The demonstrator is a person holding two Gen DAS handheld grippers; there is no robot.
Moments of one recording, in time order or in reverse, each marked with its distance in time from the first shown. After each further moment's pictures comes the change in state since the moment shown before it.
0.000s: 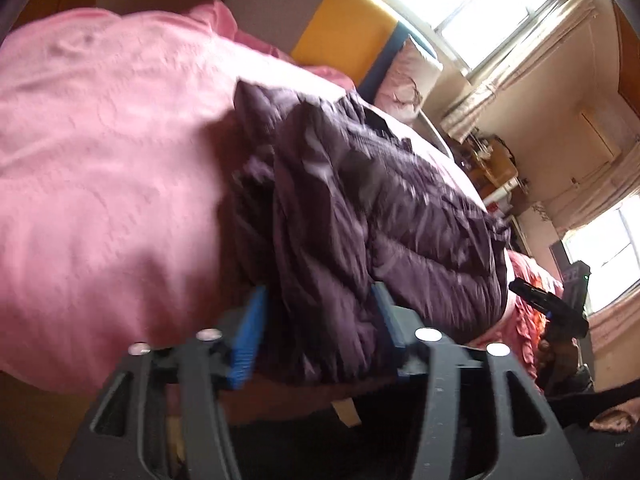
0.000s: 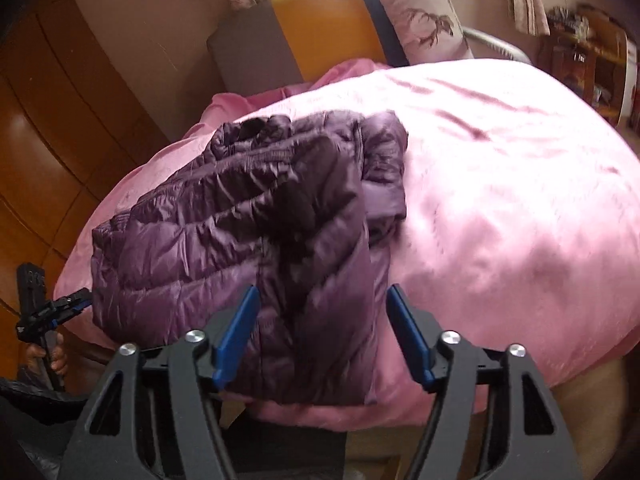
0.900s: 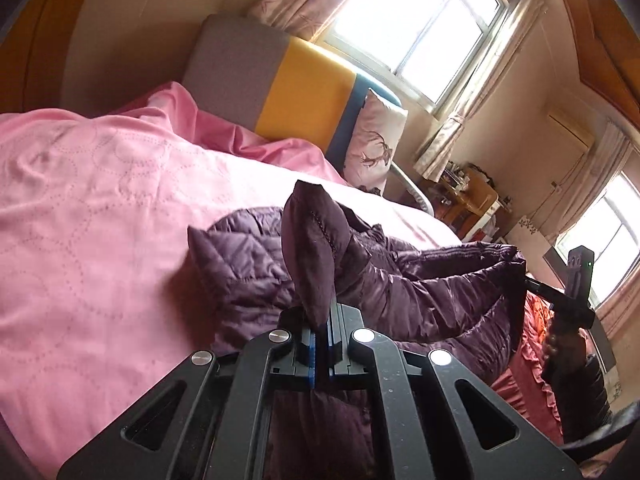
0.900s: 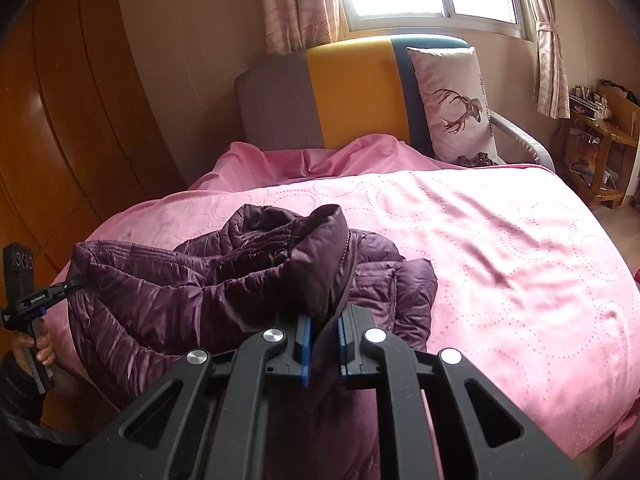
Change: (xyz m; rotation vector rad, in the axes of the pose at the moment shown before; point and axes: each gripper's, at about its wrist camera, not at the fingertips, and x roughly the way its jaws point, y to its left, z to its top) left arm 0.011 -0.041 0.093 0.142 -0.194 -0.049; right arm 0.000 0.038 0.090 -0.075 -0.160 0.014
